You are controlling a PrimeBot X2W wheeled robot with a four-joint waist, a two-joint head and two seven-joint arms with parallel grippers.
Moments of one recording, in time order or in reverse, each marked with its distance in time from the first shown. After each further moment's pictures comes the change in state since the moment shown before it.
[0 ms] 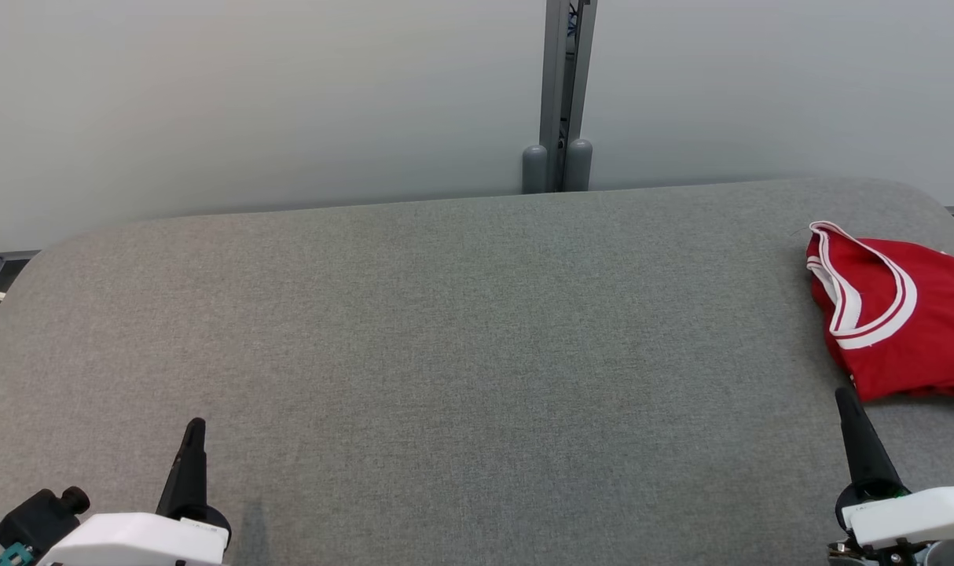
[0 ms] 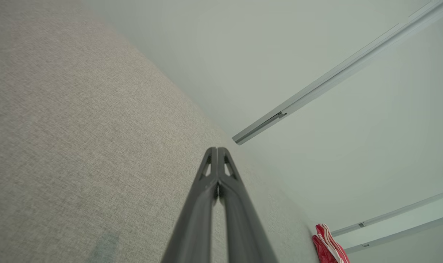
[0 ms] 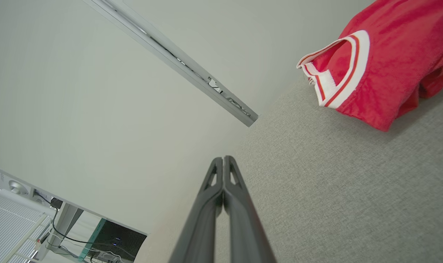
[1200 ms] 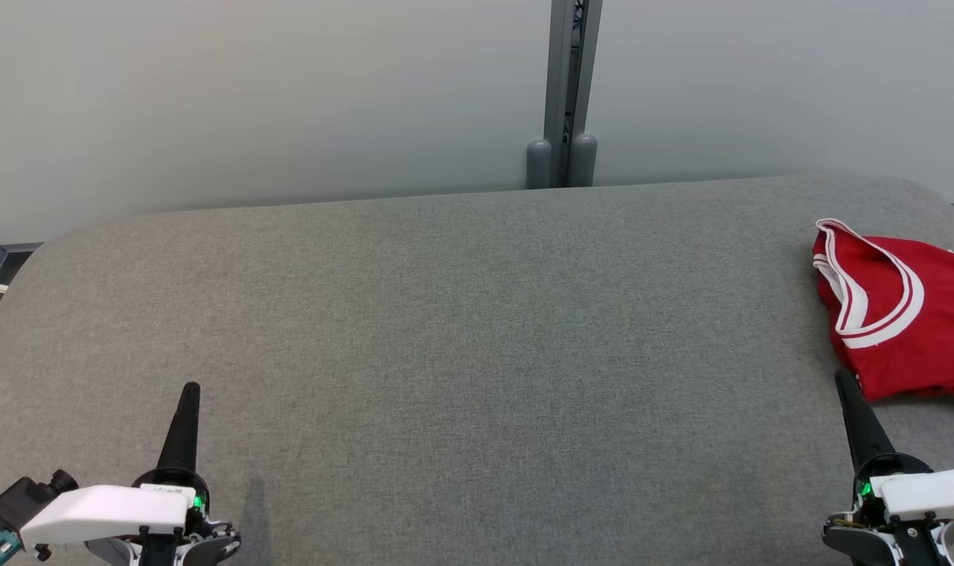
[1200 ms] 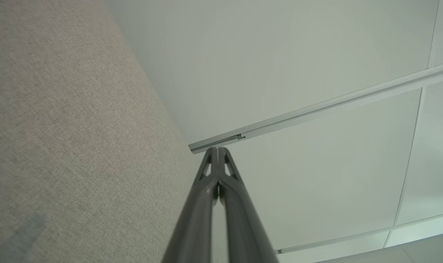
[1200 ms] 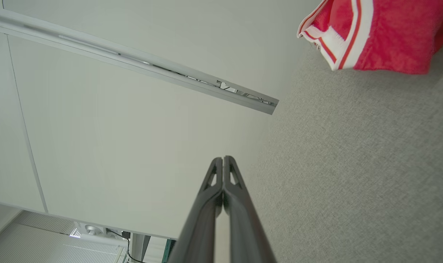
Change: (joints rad) left arm -0.075 -0.048 0.071 0.036 -0.316 -0.065 0.079; right arm -0.066 0.002 -0.012 0.065 0.358 0.000 0.052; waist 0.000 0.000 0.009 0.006
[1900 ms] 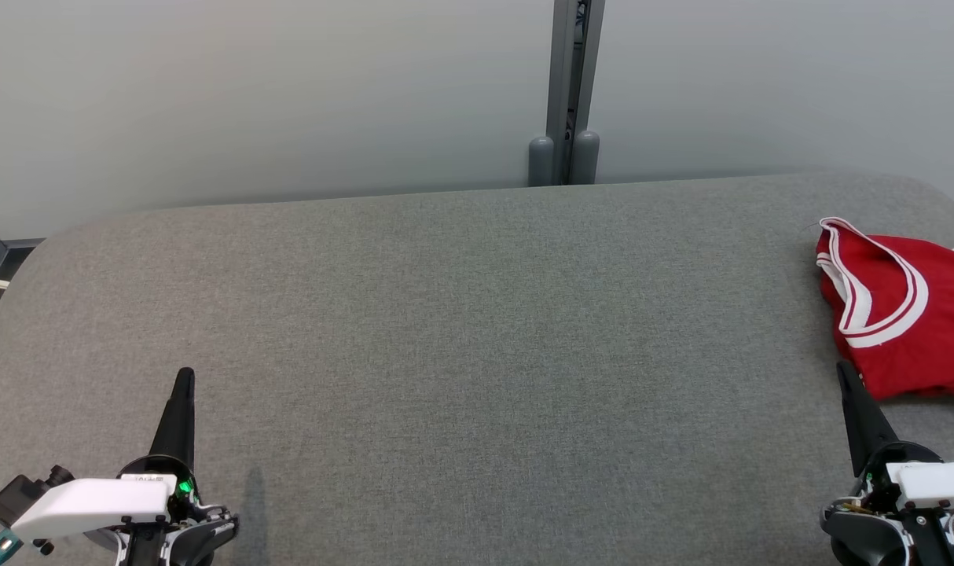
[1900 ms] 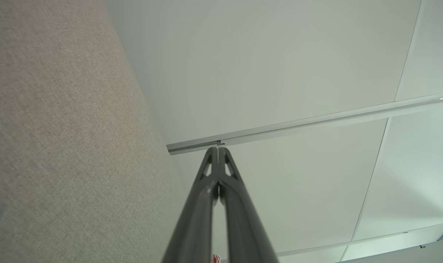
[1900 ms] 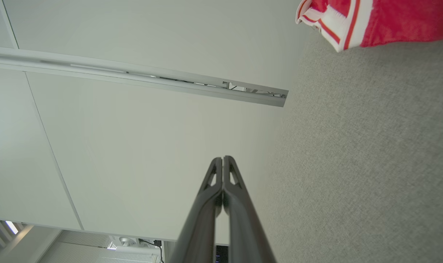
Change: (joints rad) left arm -0.029 -0.019 0.032 0.016 -0.137 -0.027 0.037; right arm -0.028 0.001 -0.008 0.027 0.156 0.000 0.023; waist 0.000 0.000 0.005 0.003
